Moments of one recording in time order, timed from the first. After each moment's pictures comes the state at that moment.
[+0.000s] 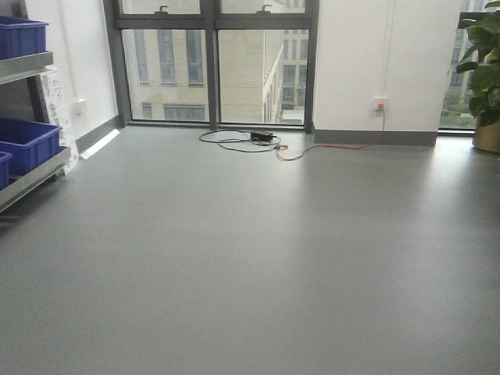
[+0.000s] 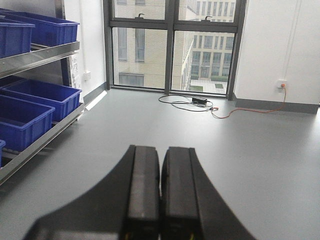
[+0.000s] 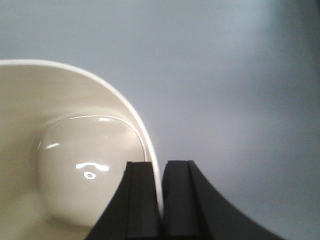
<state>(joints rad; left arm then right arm) -0.02 -0.01 0.01 -0.08 0.06 0.04 -0.05 0.56 -0.67 0.03 0.85 0.02</state>
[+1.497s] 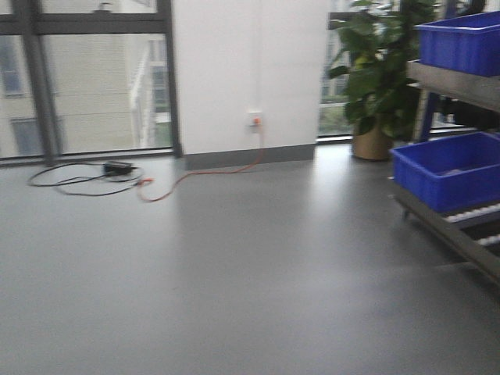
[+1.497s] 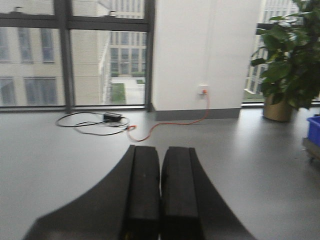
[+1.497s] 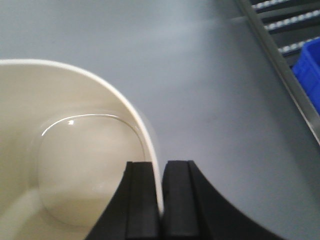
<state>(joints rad) -0.02 -0.01 0.01 -0.08 0.06 0.04 -0.05 0.56 -0.67 0.03 0.85 0.02</state>
